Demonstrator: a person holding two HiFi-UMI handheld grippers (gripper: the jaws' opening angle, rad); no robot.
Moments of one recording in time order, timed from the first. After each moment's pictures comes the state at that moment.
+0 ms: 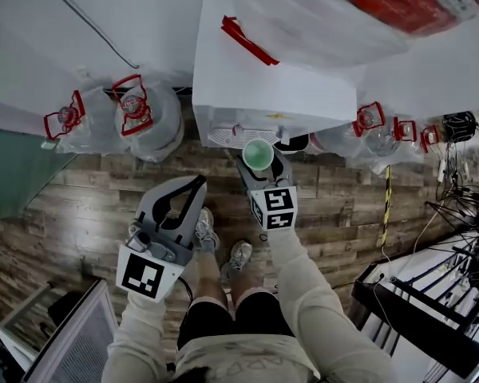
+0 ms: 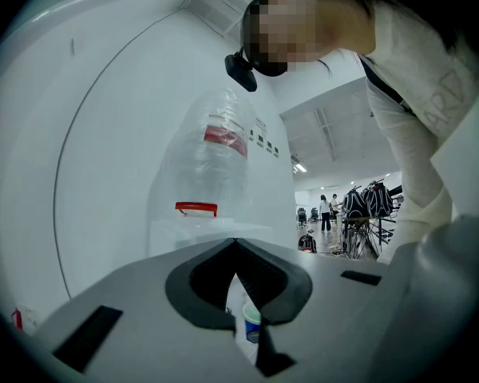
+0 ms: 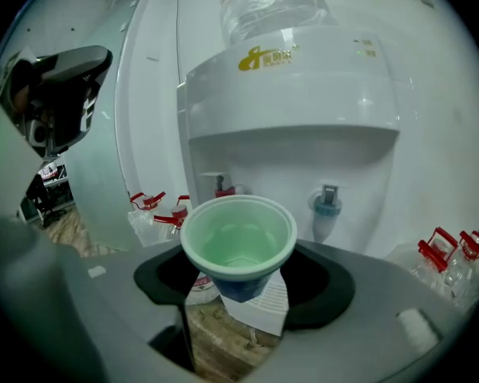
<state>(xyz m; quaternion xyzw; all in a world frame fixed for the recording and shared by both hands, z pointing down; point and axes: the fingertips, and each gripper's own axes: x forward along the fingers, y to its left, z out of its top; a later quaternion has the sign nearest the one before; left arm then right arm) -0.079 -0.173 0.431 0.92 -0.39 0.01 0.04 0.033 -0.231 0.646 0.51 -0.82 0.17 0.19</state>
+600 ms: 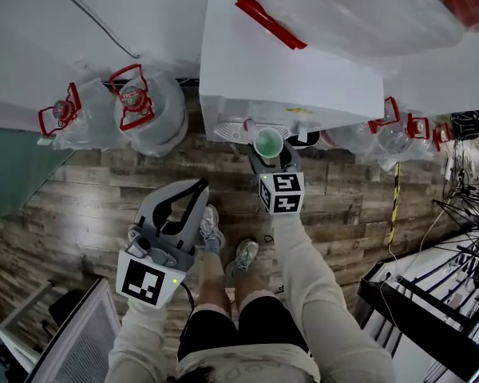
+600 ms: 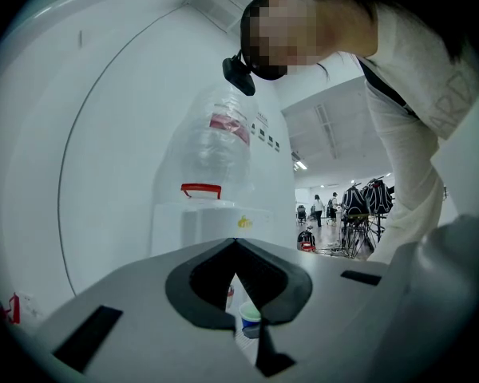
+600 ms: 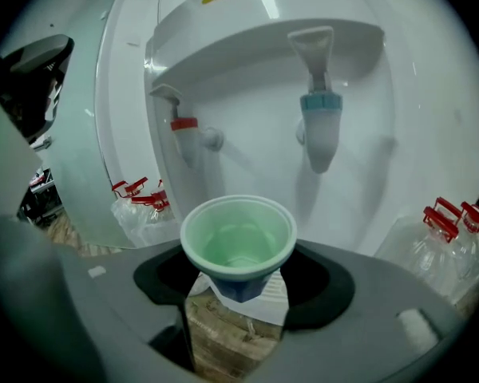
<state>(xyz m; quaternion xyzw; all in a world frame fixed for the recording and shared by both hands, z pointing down) -0.089 -0.172 0.477 0.92 -0.39 0.03 0.05 0.047 -0.254 0.729 0.53 -0.79 0.21 0.20</state>
